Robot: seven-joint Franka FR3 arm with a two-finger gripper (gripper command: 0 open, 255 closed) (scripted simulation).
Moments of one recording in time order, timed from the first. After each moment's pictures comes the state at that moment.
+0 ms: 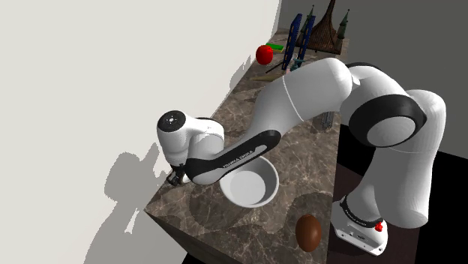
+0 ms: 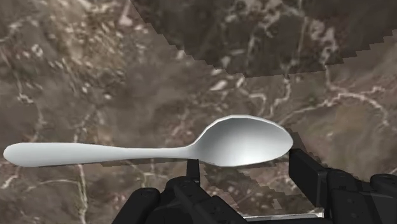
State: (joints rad) arm 0.29 0.42 0.28 -1.80 -0.27 2.33 0.49
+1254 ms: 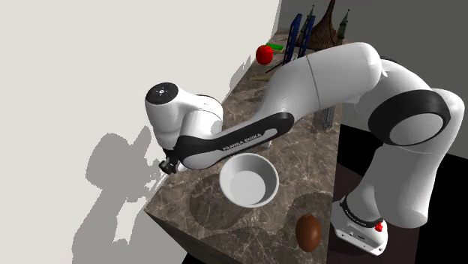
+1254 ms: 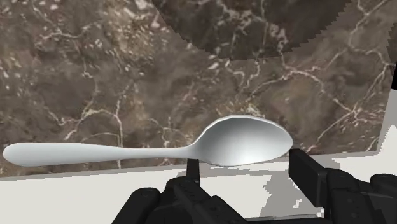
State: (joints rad) arm 0.28 0.33 0.30 -1.71 -0.22 2.15 0.44
